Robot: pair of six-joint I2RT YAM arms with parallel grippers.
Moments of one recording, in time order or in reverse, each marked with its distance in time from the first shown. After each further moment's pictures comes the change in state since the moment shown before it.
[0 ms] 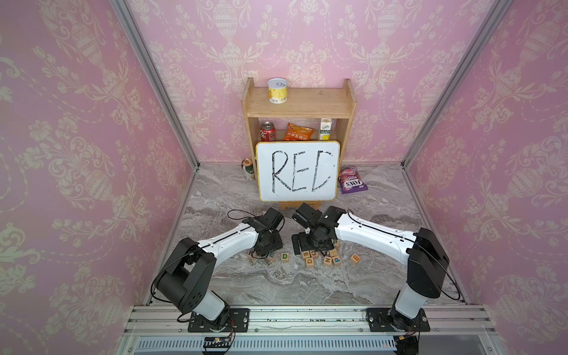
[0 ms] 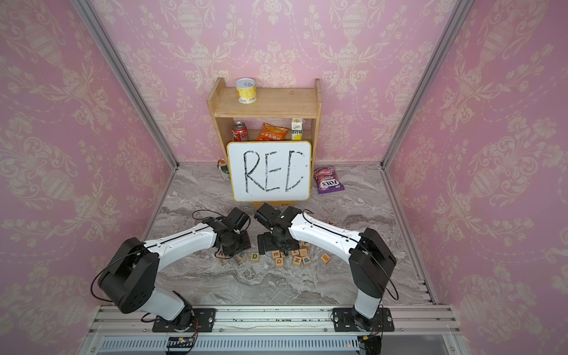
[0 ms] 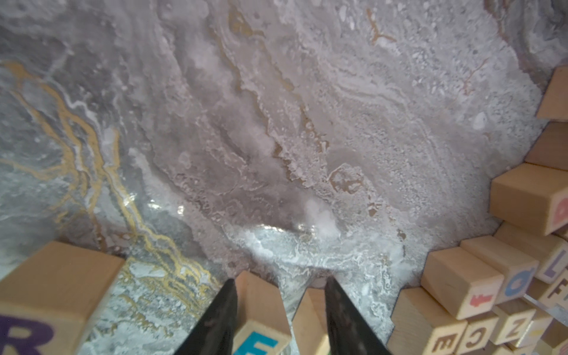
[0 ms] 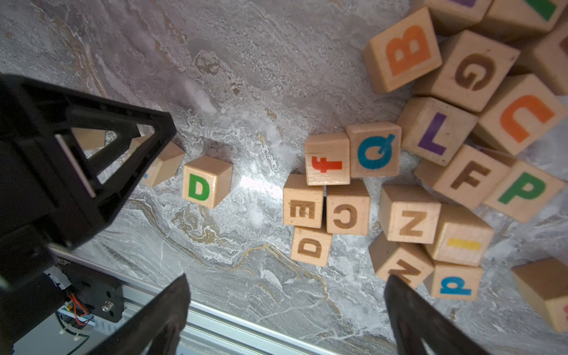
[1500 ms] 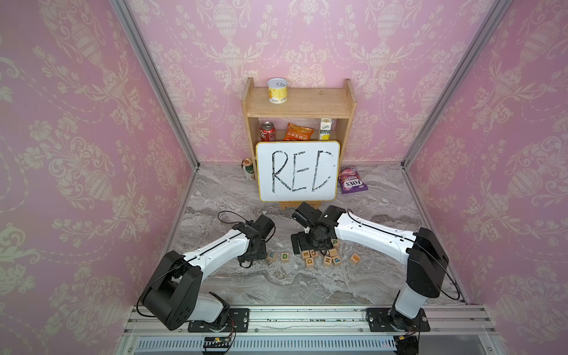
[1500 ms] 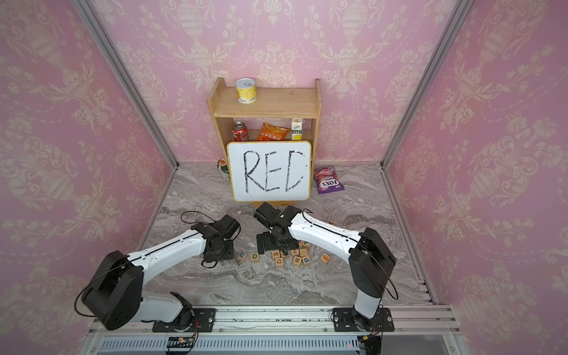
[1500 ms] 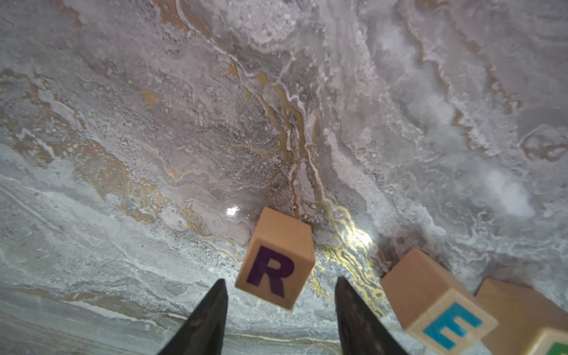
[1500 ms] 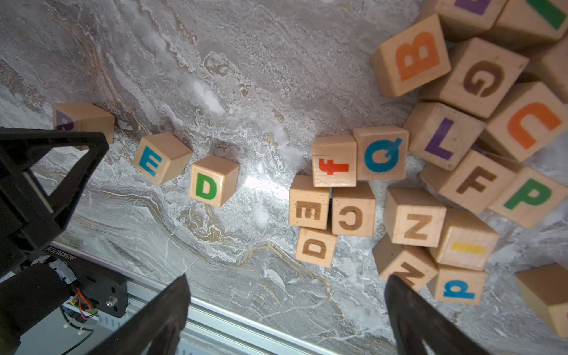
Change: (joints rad) left arm 0.036 -0.124 -0.087 -0.204 -0.241 0.217; right arm 0.000 0.004 0.011 0.001 -0.011 -0.014
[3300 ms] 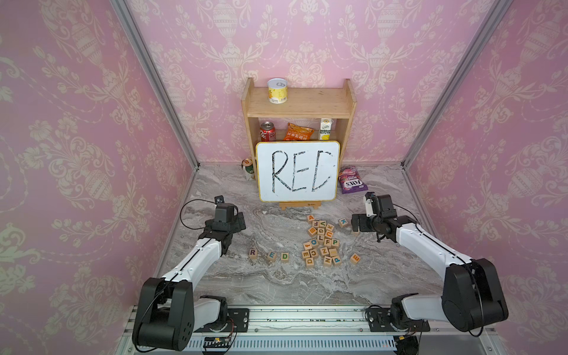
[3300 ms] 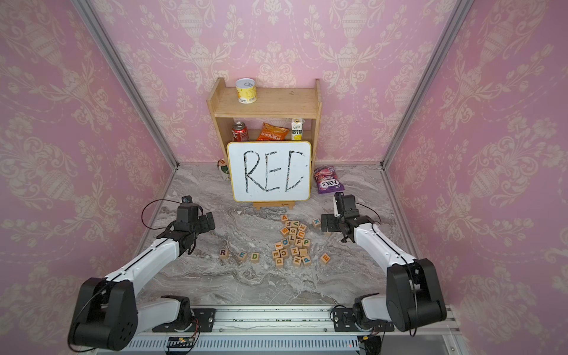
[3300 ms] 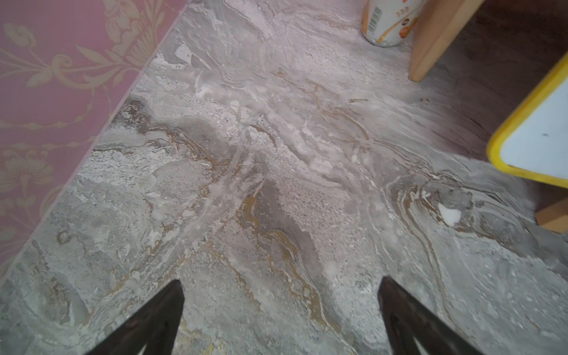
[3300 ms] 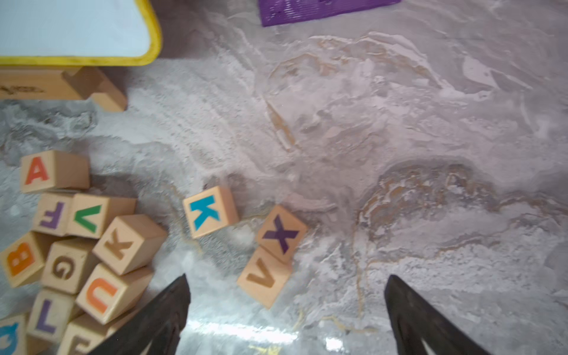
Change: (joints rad) left arm 0.494 -0.163 -0.183 0.711 -0.091 0.453; right arm -0.753 -0.399 -0.647 0.662 0.105 -0.582
